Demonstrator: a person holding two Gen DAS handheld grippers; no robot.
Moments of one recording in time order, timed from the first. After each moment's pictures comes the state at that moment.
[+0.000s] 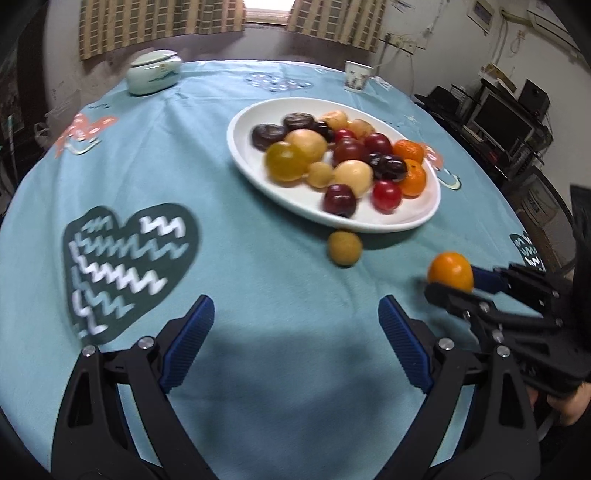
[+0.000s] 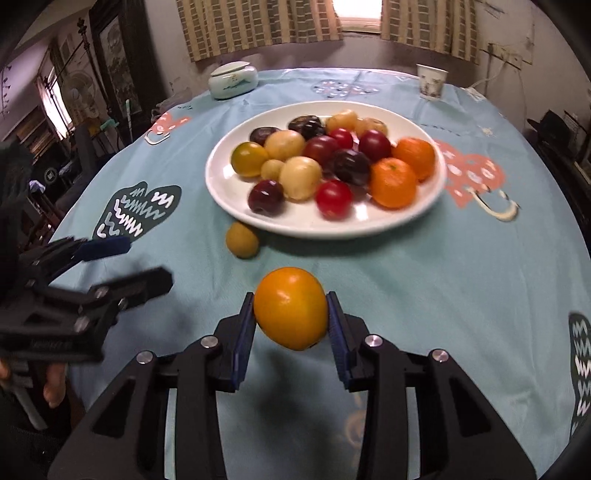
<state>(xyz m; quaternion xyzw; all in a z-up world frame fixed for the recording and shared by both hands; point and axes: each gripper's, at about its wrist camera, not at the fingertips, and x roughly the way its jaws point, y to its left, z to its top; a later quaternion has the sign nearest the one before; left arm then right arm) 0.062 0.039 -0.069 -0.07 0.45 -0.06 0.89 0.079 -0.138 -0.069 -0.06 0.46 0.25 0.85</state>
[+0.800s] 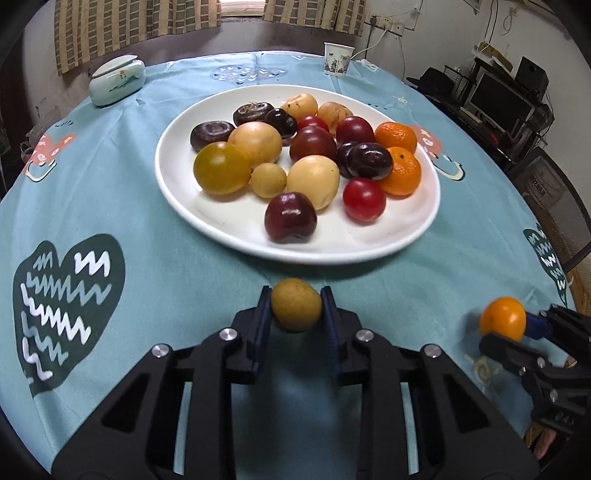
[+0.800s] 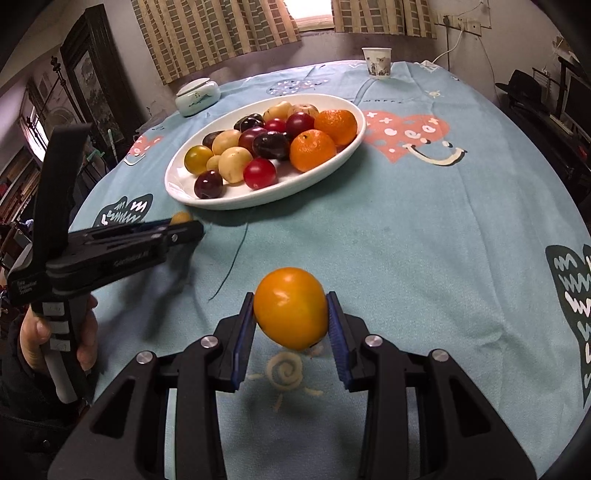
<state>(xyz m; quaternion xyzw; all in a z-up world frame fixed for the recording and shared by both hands) 0.105 -0.001 -0.089 -0.04 0.46 -0.06 0.88 0.067 -0.203 -0.074 0.00 0.46 0.22 0.86</state>
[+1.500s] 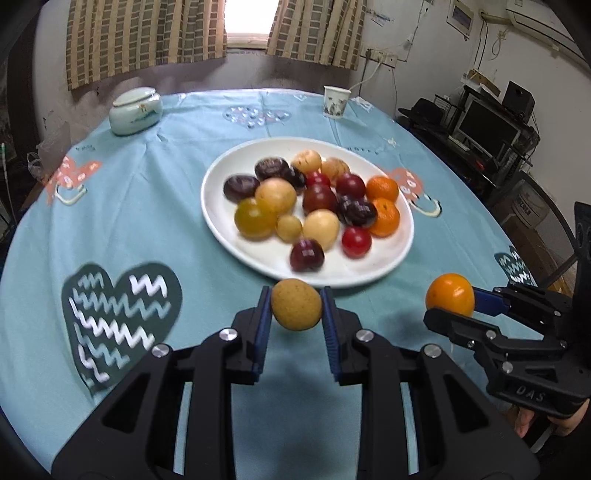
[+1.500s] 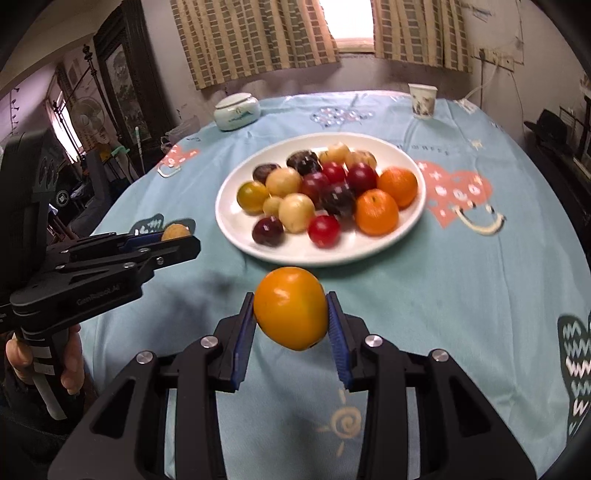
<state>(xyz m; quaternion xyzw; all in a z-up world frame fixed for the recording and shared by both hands) 0.080 0.027 -0.028 -0.05 0.41 -0.06 0.91 0.080 -0.150 -0.034 -0.02 0.42 0.27 0.87</state>
